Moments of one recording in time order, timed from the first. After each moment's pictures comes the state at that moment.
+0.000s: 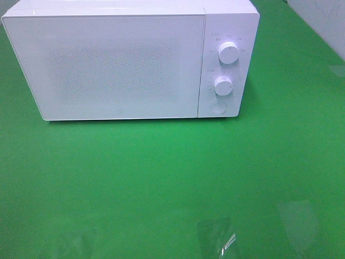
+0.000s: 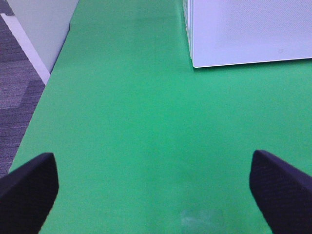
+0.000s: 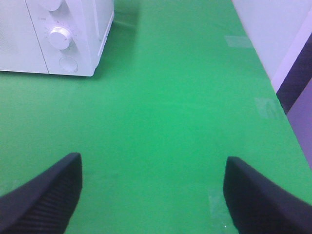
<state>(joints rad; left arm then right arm) 0.03 0.00 -0.52 0.01 1.08 0.11 0.08 0.00 -0.50 -0.12 0.97 0.05</state>
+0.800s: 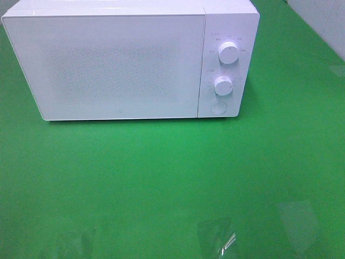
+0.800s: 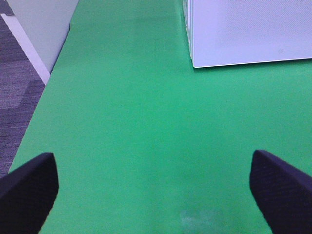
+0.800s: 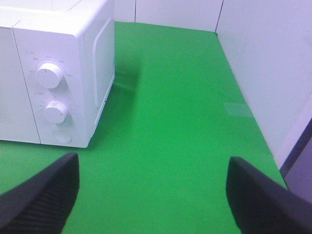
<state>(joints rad) 0.03 0.00 -0.52 0.01 1.08 0.11 0.08 0.34 -0.47 -0.17 0.44 0.07</state>
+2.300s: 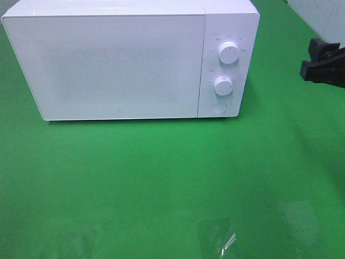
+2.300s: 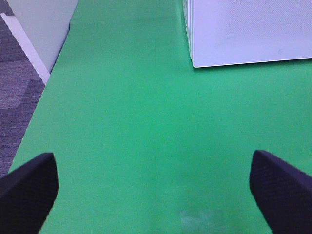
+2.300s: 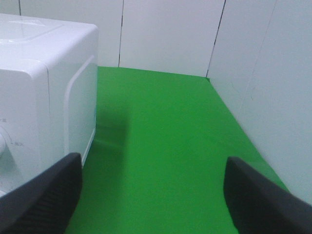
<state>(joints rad) 0.03 0.00 -0.52 0.01 1.08 0.11 0.31 1.35 -0.37 0.49 -0.94 -0.43</state>
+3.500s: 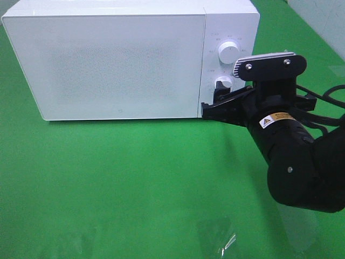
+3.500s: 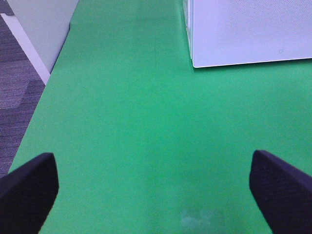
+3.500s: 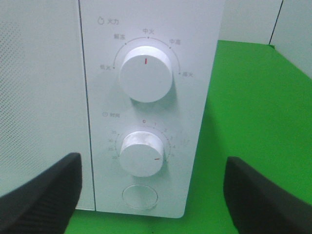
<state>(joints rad) 0.03 0.00 -0.52 0.01 1.08 0.11 0.76 1.81 -0.54 0.78 -1.21 -0.34</state>
